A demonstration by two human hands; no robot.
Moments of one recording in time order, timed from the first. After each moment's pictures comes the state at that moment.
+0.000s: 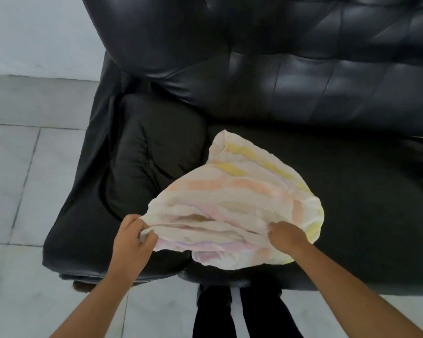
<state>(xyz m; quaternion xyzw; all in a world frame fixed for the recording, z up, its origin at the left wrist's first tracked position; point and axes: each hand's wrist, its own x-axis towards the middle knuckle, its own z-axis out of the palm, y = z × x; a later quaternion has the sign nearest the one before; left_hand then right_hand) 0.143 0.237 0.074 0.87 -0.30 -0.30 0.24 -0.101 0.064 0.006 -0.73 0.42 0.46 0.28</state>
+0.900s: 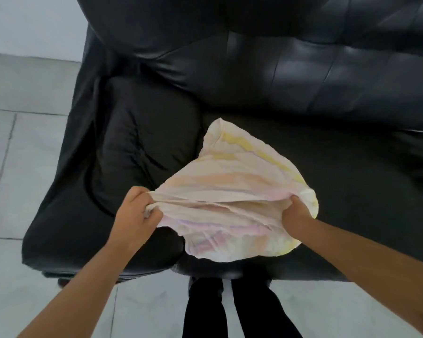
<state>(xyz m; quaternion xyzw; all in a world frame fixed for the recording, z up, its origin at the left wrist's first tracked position) 0.143 0.210 0.085 0.85 -0.37 -0.27 0.26 -0.106 0.016 0.027 -0.84 0.29 0.45 0.11</state>
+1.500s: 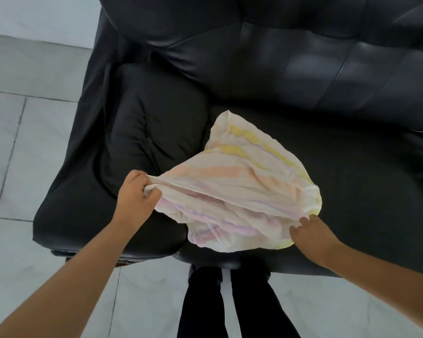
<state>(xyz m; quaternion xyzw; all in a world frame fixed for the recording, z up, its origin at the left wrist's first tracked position) 0.155 0.210 0.073 0.87 -0.31 -0.26 0.28 -0.146 0.043 0.072 -0.88 0.03 0.47 -0.02</state>
